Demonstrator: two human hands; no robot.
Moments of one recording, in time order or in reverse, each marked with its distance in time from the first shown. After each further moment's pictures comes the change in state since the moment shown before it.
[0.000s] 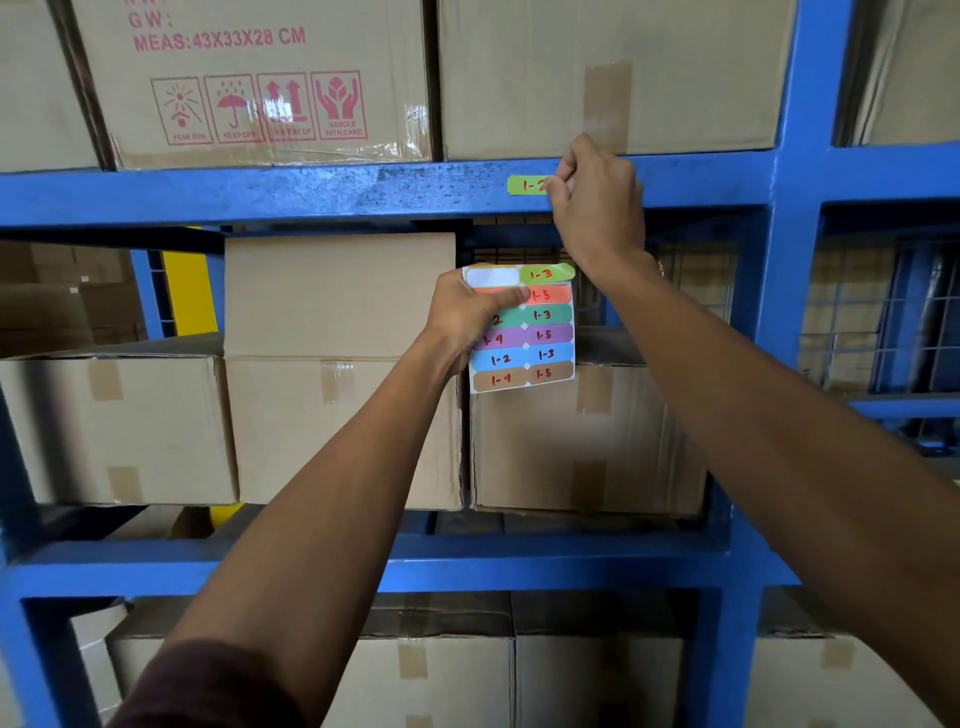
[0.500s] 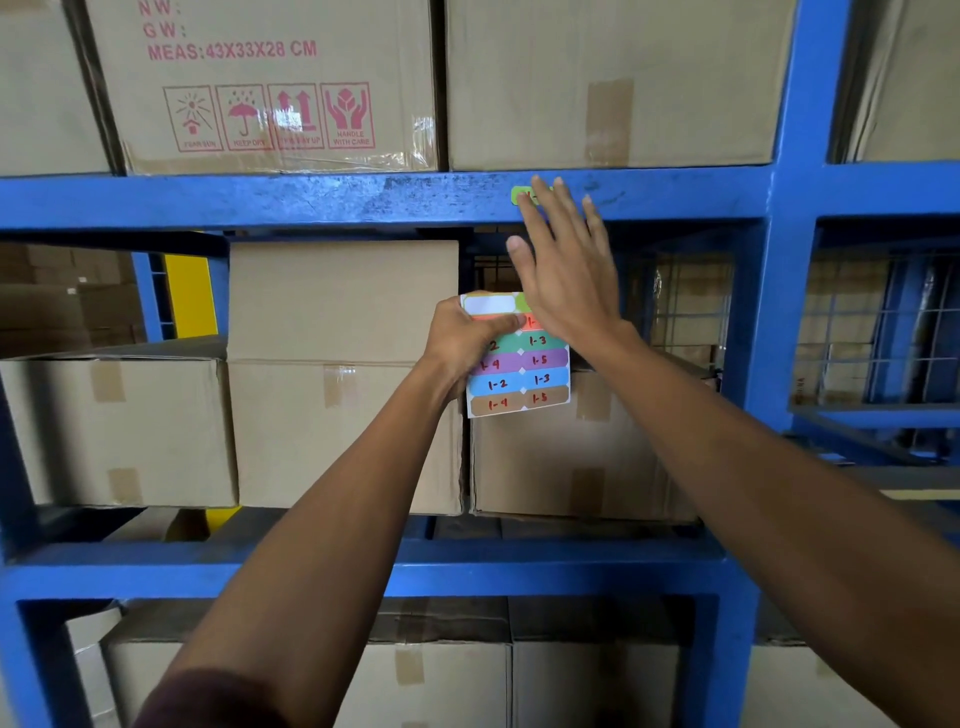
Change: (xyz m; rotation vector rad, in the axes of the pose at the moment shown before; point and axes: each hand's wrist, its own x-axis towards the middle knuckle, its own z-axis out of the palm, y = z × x) left_hand -0.006 -0.021 -0.008 -0.048 -0.009 -0.003; right_hand -0.047 0.003 0.023 -0.218 -0.153 -0.293
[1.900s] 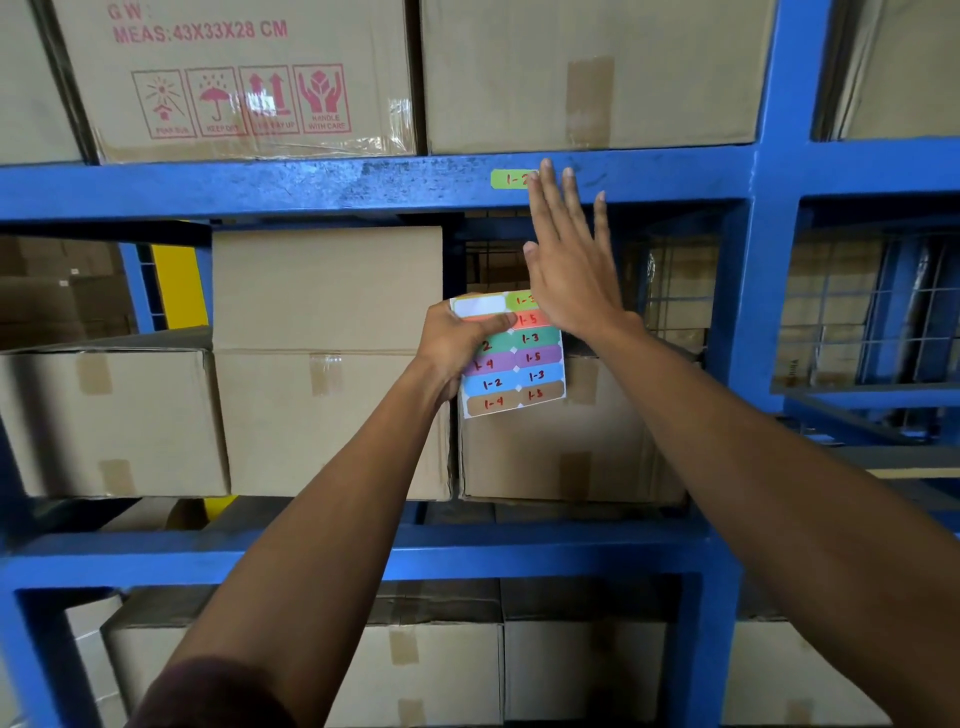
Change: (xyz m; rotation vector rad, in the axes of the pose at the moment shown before) left_hand -0.013 -0.008 0.013 -0.028 0.002 -0.096; right_hand -0.010 0.027 0.010 -0.014 -0.070 0.006
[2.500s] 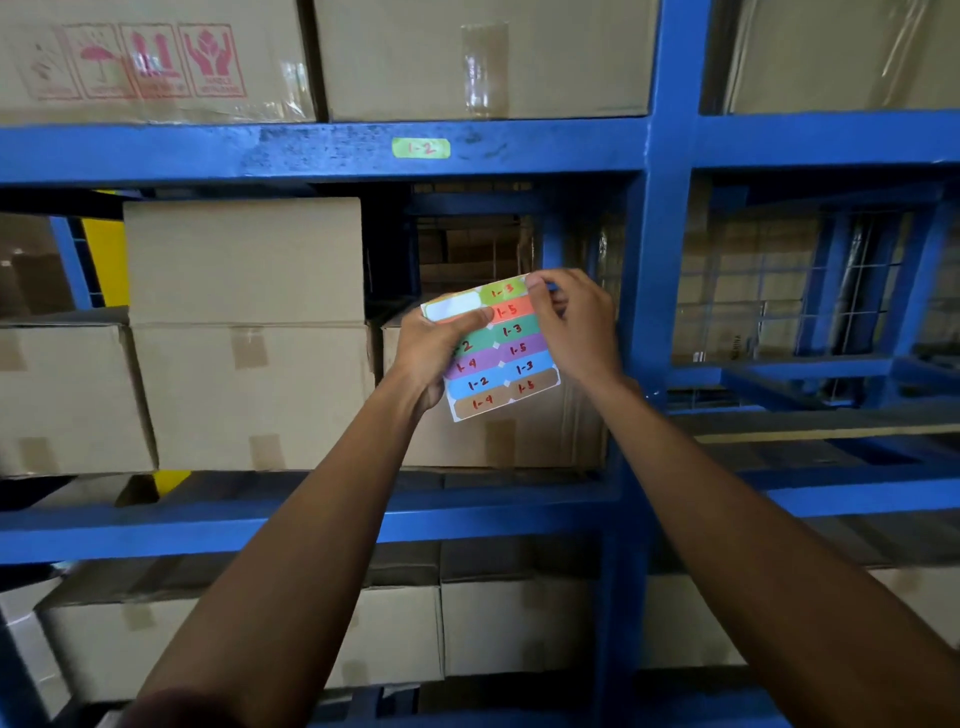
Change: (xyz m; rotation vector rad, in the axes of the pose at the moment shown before) left_hand -0.044 -0.024 0.074 -0.152 -0.015 -0.032; right_hand -0.113 0.066 -0.028 0.706 0.003 0.382
